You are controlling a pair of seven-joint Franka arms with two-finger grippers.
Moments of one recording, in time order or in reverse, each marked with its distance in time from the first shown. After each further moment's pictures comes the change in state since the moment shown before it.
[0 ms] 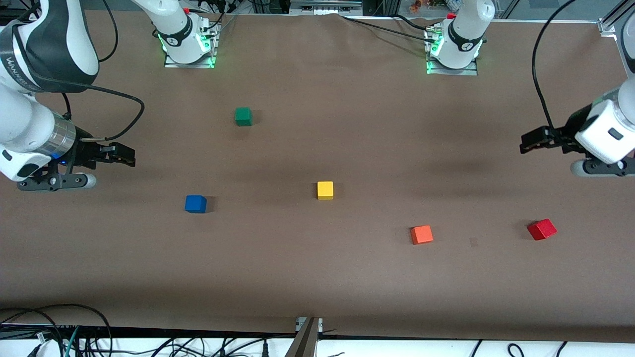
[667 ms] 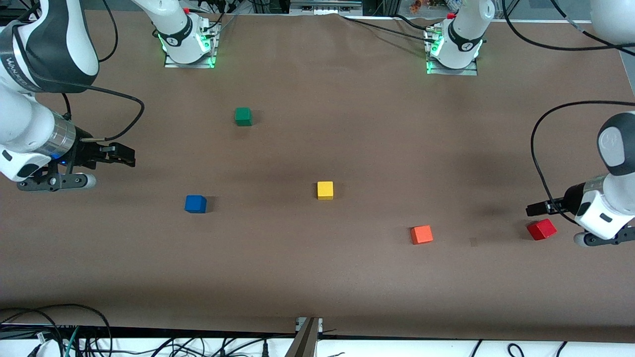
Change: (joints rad) left arm 0.113 0.316 0.021 0.026 0.021 0.338 0.009; right arm 0.000 0.001 -0.001 0.000 0.000 0.000 0.000
